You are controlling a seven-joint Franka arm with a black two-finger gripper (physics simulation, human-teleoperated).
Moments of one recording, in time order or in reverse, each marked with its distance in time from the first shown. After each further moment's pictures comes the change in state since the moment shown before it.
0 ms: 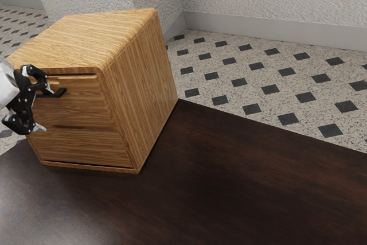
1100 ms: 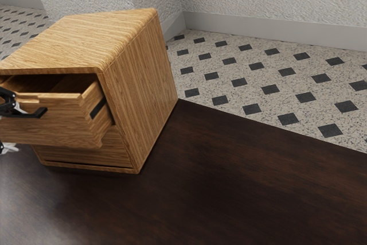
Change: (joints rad) arm -0.021 -0.279 0.075 -0.182 0.047 -0.027 0.010
